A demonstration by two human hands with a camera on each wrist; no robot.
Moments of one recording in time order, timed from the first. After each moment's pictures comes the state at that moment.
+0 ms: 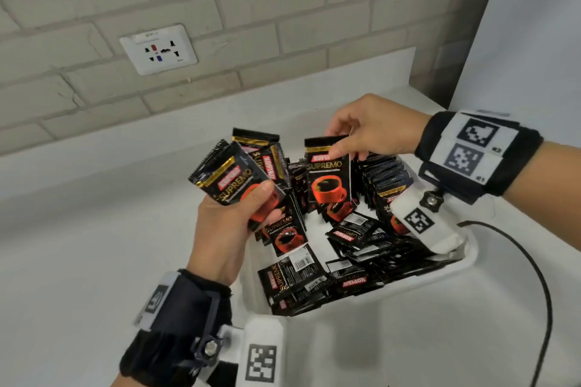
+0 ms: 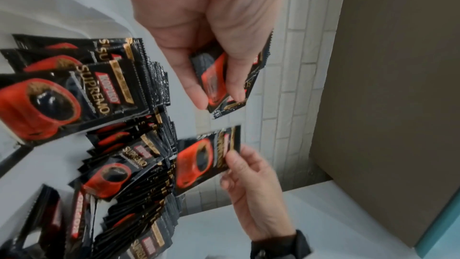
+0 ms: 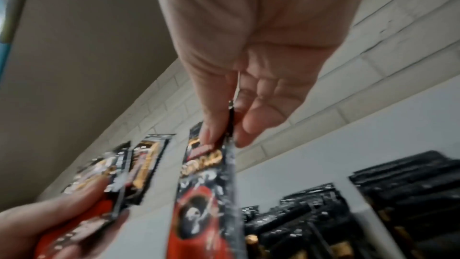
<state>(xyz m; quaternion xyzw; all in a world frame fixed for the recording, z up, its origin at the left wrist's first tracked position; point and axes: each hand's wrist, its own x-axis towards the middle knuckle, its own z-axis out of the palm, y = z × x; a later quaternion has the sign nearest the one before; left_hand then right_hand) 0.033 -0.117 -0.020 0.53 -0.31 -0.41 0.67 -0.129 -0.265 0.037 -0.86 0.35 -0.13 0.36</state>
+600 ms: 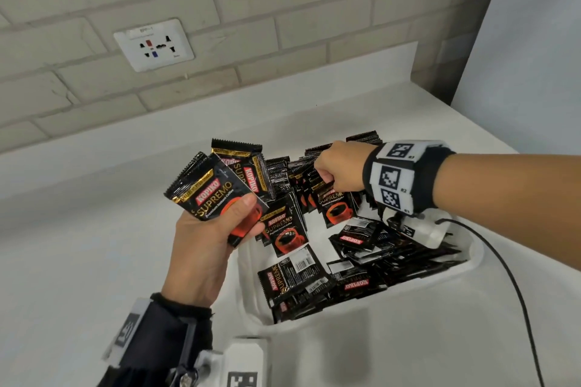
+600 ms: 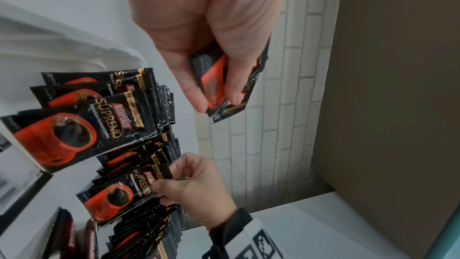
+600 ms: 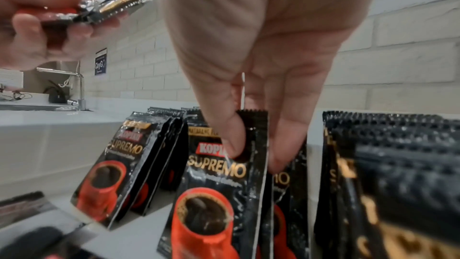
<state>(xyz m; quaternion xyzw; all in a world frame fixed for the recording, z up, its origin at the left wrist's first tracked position) 0.047 -0.102 -0.025 0.54 -0.30 -0.40 0.67 -0.093 -0.272 -0.014 -0.94 0.32 0.12 0.07</state>
